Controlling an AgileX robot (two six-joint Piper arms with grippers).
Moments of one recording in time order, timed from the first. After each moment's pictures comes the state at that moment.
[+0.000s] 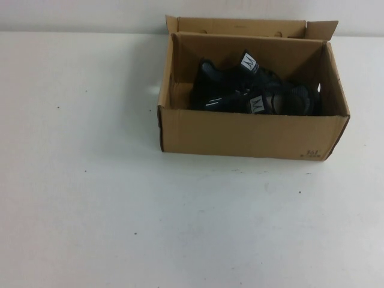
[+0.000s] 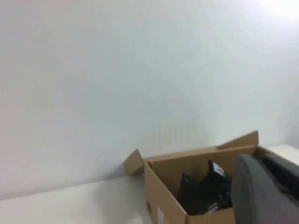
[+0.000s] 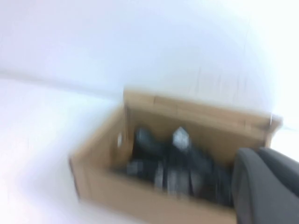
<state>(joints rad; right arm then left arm) 0.23 0.68 -0.97 0.34 0.57 -0.25 -0.08 0.28 -0.52 -1.06 0.42 1.05</state>
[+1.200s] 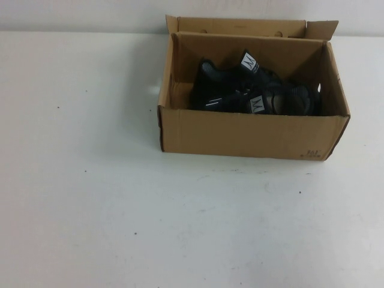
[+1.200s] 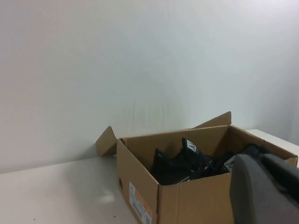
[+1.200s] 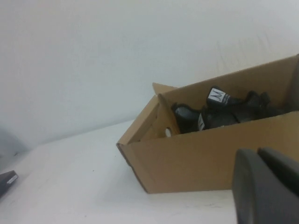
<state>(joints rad) 0.23 0.00 -0.15 0.86 0.24 -0.32 -0.27 0.19 -0.34 -1.13 0.26 1.12</state>
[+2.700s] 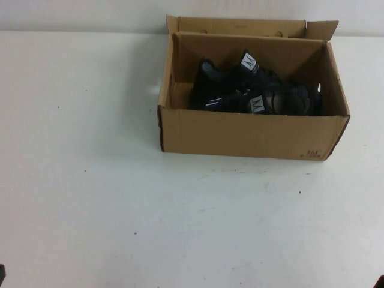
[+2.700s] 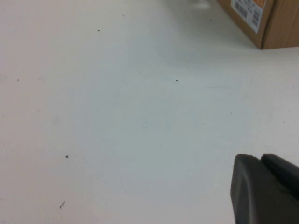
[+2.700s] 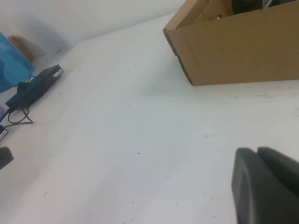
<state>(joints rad) 0.23 -0.01 -0.15 0.89 0.59 -0.32 -0.27 -0.01 0.03 0.04 0.39 0.03</state>
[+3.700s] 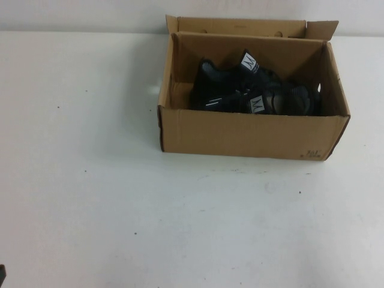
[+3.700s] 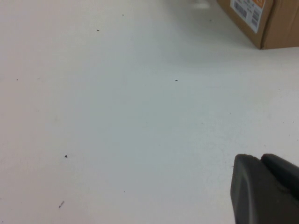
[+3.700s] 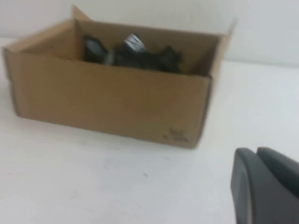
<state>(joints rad) 0.18 -0.01 -0.09 0.16 0.31 -0.09 -0.27 -0.01 0.03 0.03 0.39 0.03</state>
